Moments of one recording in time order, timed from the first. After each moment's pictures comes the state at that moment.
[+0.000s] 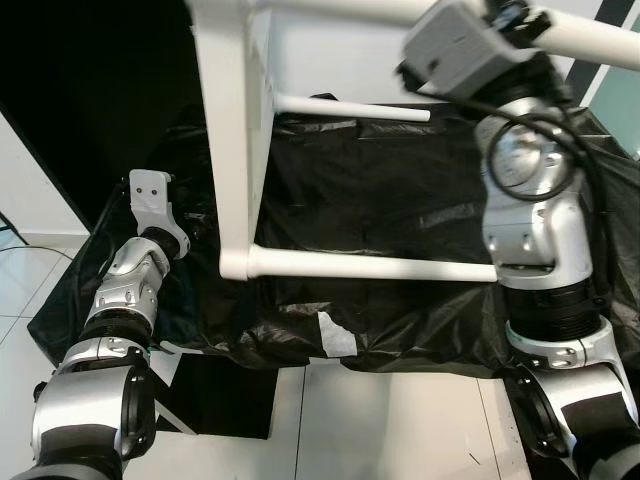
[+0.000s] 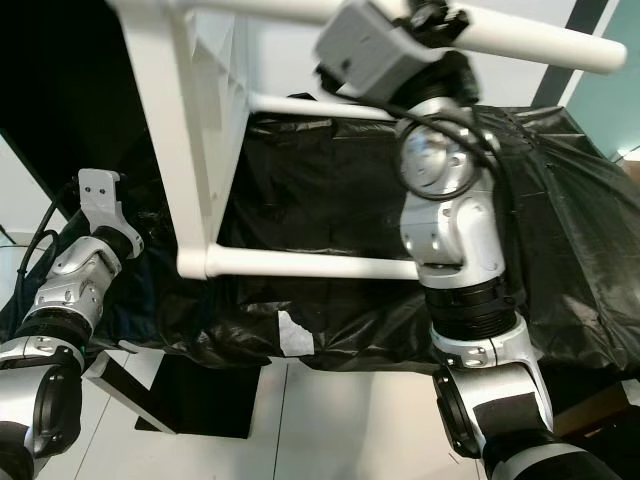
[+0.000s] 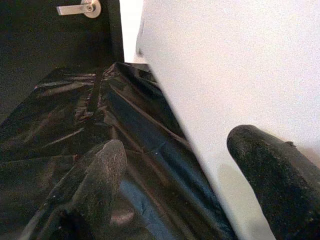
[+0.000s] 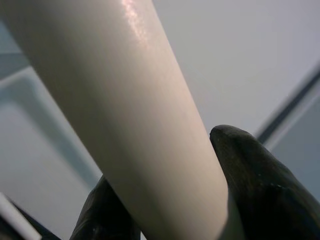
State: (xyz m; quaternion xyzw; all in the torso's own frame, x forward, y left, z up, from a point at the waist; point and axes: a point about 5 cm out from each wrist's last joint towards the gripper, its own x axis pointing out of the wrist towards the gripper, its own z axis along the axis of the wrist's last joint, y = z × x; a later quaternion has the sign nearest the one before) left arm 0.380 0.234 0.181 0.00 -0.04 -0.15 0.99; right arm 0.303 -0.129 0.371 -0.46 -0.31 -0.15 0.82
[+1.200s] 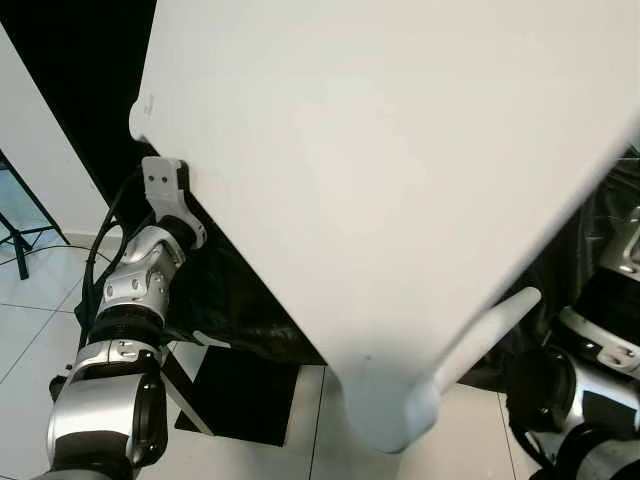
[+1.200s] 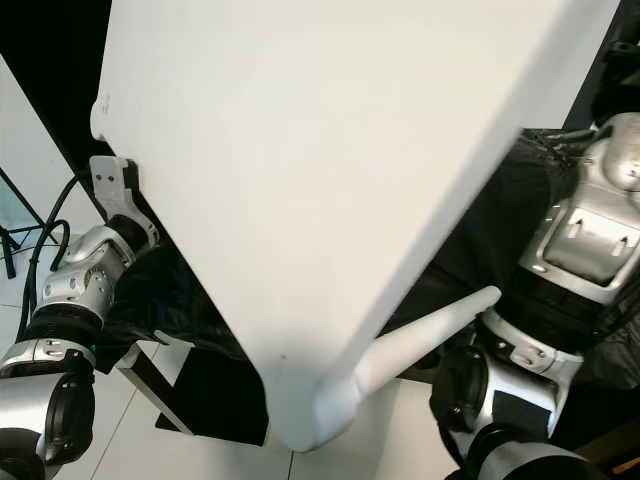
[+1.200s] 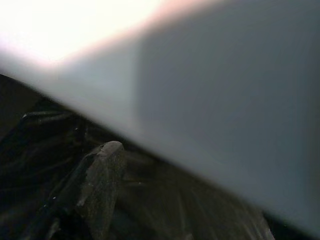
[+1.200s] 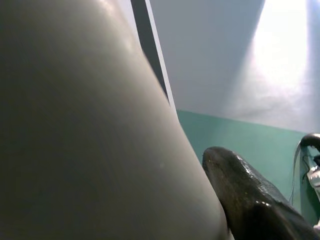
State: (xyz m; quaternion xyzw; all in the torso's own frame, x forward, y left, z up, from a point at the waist) left arm 0.382 0.205 0.204 -0.06 -0.06 -0.22 0.97; right arm 0.285 -0.276 0.351 -0.06 -0.27 -0.33 0.90
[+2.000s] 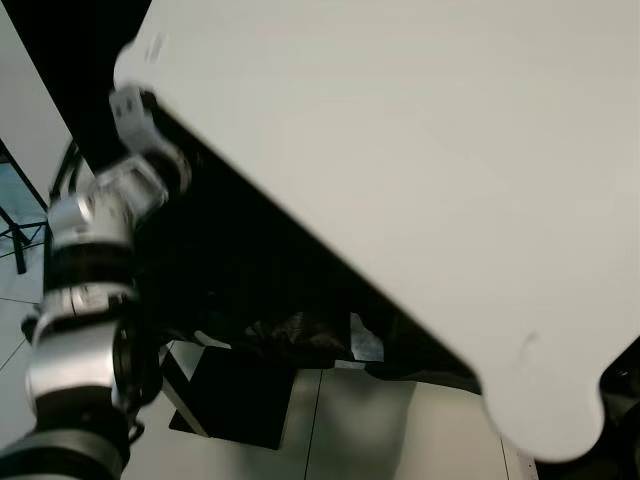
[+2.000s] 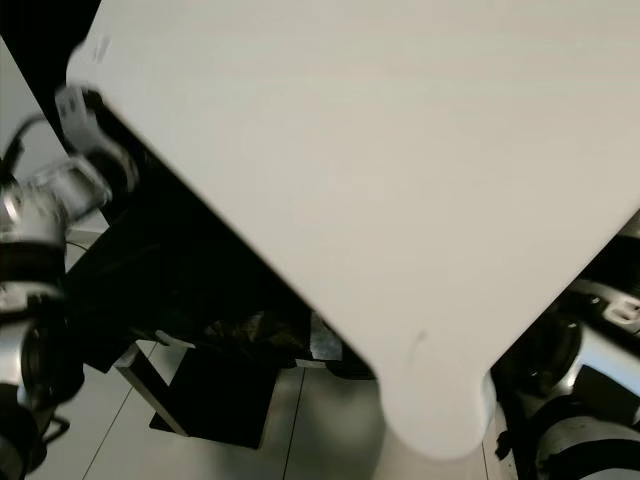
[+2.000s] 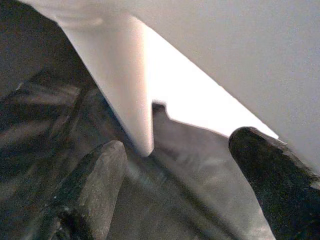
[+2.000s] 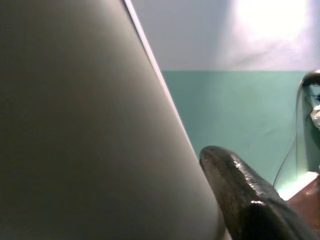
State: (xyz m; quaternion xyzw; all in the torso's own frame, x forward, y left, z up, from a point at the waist) left arm 0.395 0.200 0.309 -0.23 -0.01 -0.19 0.95; right arm 0.315 -0.351 0.338 0.04 -0.20 -0.30 0.93
